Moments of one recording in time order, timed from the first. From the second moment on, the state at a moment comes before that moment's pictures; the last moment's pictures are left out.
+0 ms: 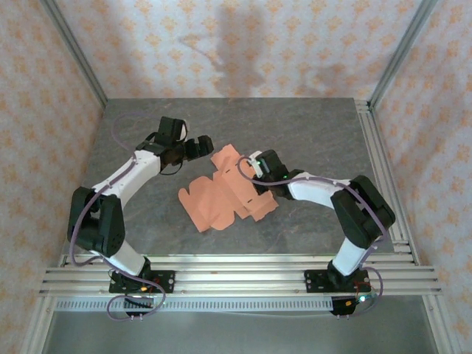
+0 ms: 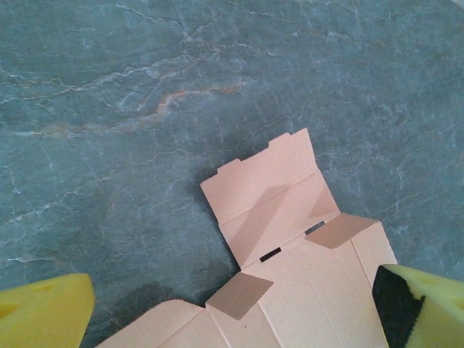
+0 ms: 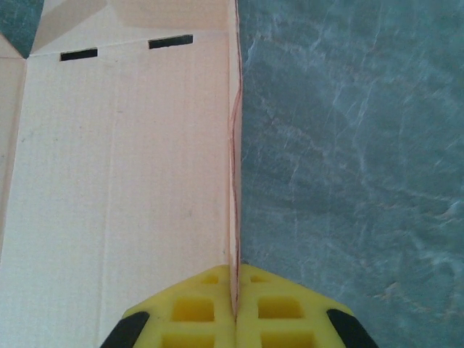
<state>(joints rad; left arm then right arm) -0.22 1.57 1.15 -0.41 0.18 -0.57 0.64 1.69 0.93 -0.11 0.14 -0.08</state>
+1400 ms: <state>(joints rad) -0.09 1.80 1.33 -0.34 0.24 -0.57 0.92 1.94 0.80 0.88 0.93 -1.19</state>
